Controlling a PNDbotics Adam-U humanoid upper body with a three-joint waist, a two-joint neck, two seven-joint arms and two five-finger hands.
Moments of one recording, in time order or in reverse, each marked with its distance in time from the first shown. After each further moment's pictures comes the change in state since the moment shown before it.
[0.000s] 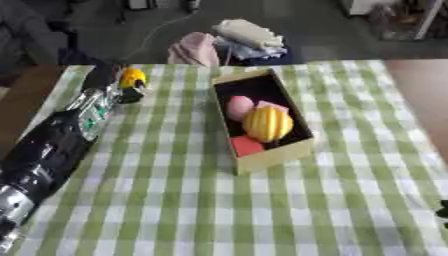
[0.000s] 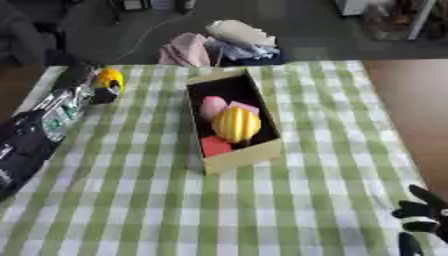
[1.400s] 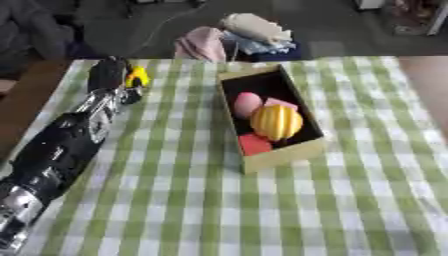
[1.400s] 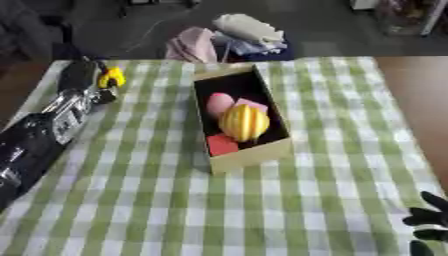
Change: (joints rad) left arm 0.023 0.011 0.015 -0.078 -0.058 0.030 0.222; right arm 0.001 0.000 -0.001 0.000 -0.004 -0.001 0.005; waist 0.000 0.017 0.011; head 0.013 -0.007
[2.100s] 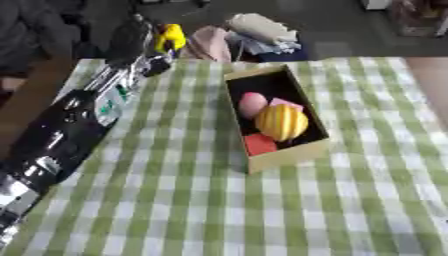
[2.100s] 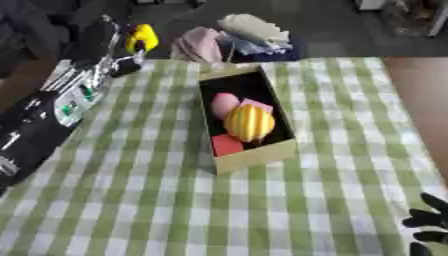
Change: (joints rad) left arm -0.046 0.028 -0.180 -0.397 0.056 -0.167 -0.077; right arm 0.004 0.000 0.000 0.001 0.000 -0.002 0.001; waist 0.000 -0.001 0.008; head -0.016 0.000
